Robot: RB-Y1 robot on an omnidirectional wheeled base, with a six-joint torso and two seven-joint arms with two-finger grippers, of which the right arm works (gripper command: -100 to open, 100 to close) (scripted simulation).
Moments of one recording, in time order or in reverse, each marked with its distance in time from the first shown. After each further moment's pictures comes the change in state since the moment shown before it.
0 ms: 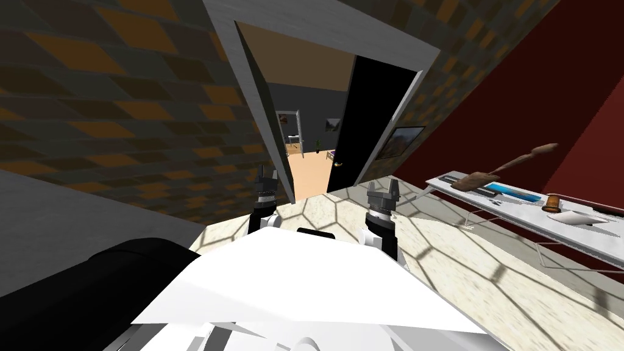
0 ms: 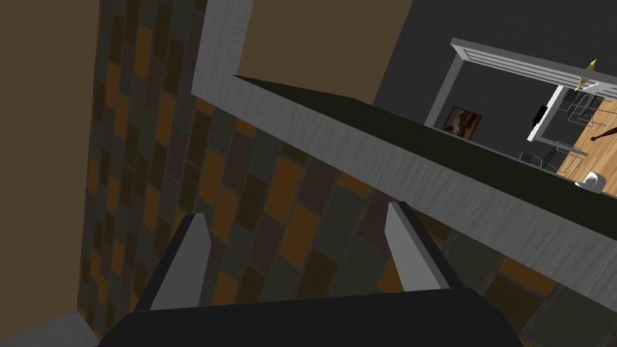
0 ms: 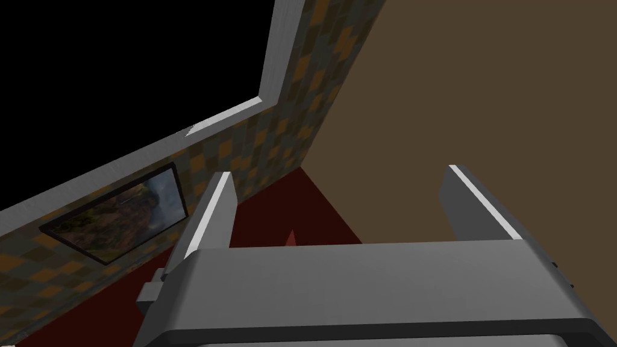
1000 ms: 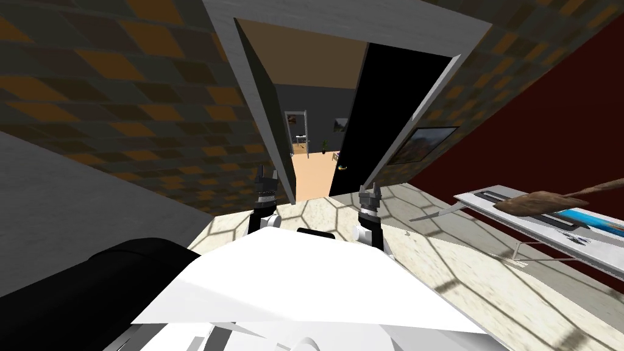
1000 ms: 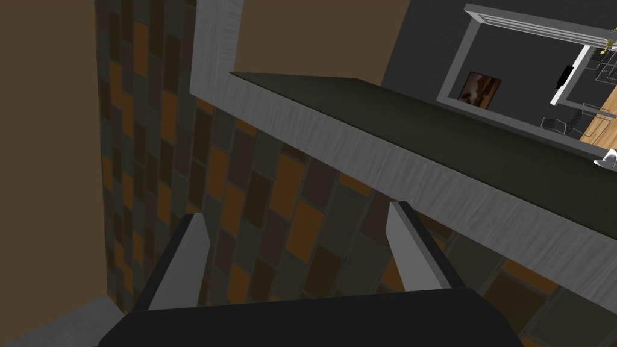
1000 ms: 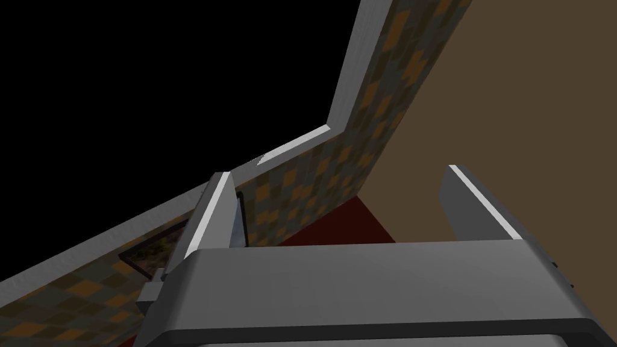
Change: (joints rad) arm -0.110 -0.049 0.015 0.250 -0.069 -0.042 0.055
